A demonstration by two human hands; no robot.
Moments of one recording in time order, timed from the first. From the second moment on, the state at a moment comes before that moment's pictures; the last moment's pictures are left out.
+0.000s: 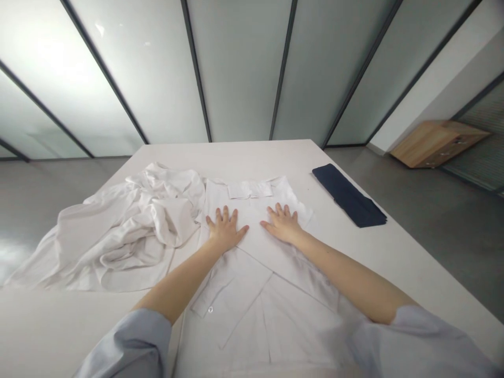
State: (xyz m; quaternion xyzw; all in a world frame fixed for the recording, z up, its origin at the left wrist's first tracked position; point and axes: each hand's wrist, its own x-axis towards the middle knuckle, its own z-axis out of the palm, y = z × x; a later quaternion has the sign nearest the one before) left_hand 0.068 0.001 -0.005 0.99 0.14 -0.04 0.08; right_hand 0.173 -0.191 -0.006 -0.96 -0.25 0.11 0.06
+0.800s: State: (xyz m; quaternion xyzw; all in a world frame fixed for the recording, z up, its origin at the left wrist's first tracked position) left_hand 0.132 0.042 0.009 1.00 0.06 0.04 0.06; right_hand 0.228 -0.181 0.007 -0.95 -0.31 0.01 0.04
